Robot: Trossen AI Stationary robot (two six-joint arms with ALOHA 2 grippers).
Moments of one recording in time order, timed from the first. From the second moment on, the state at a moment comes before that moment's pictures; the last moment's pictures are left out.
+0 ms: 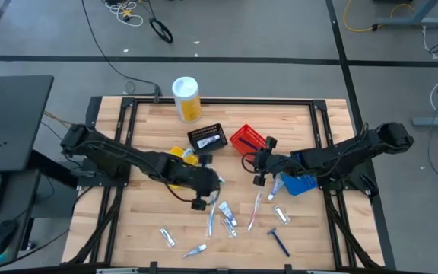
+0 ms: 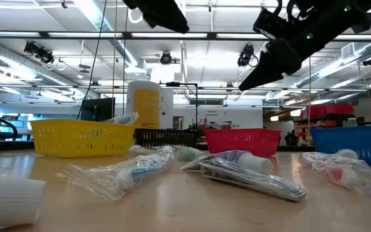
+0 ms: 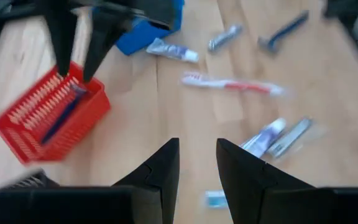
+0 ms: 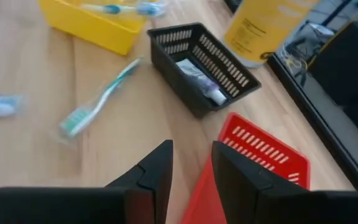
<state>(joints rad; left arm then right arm) -0.29 1.59 1.27 -0.41 -0.26 0.01 0.18 1.31 0.67 -0.02 0.55 0.05</state>
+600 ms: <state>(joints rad) -0.06 1.89 1.31 -0.57 -0.08 0.21 0.15 1.31 0.67 -0.04 0.50 -0.02</state>
